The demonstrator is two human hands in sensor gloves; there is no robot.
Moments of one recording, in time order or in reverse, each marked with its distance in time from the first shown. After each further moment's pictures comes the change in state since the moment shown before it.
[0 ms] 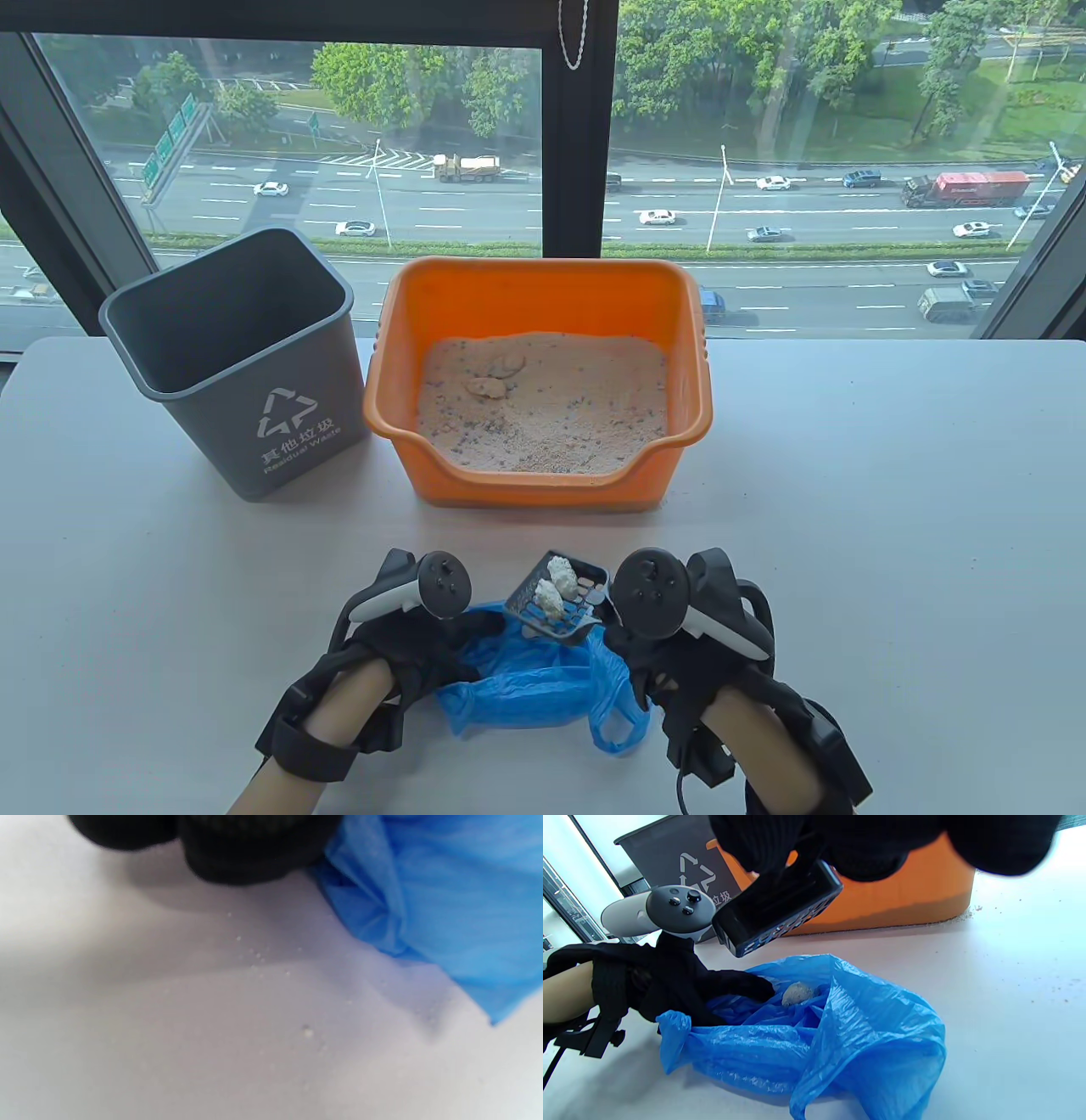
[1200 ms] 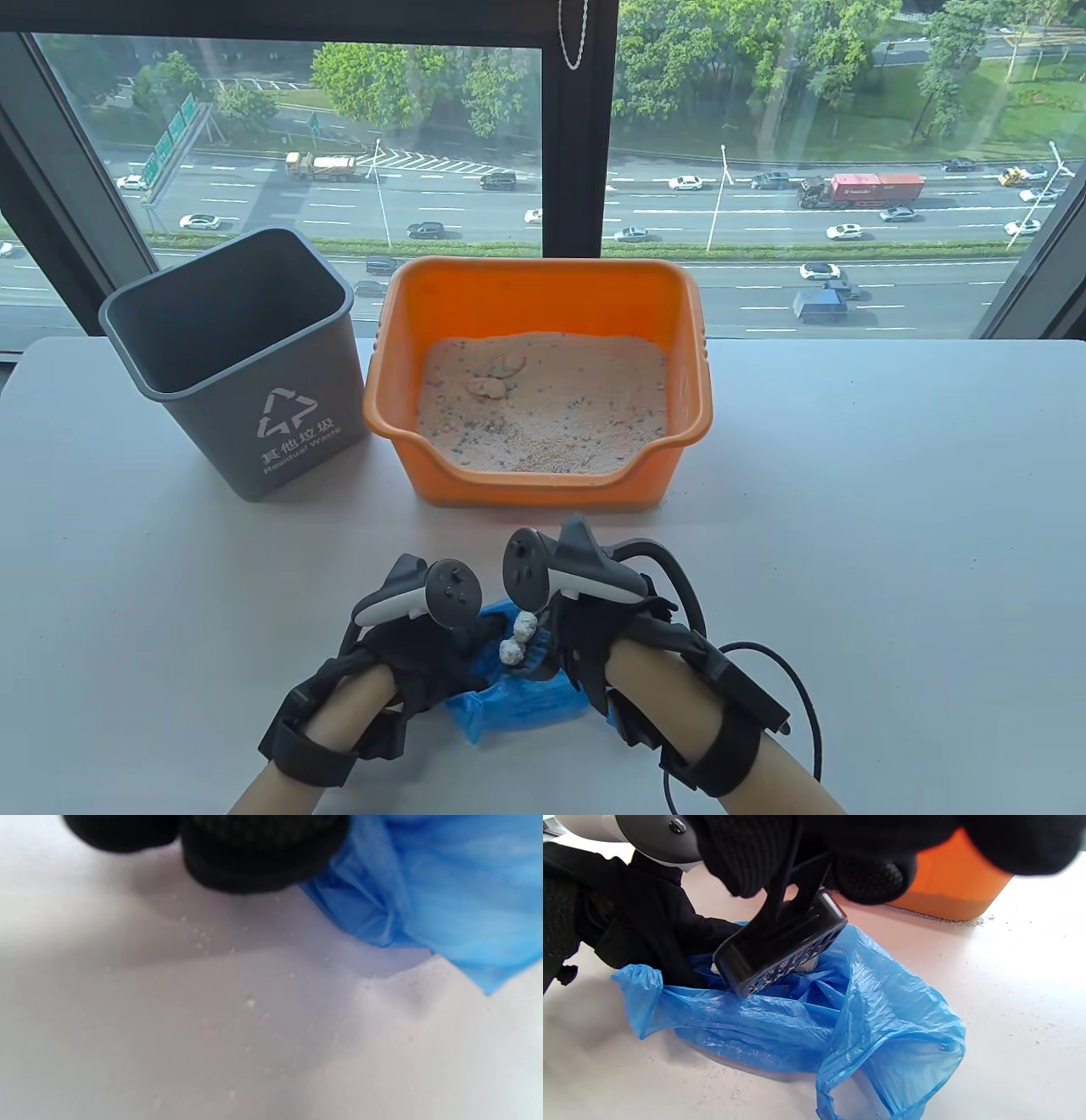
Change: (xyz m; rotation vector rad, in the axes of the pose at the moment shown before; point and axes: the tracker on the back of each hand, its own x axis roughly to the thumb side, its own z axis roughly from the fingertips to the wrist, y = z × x) left_hand 0.014 -0.005 0.002 -0.018 -0.113 -0.013; right_hand 0.065 -0.006 -0.055 0.206 0.076 0.332
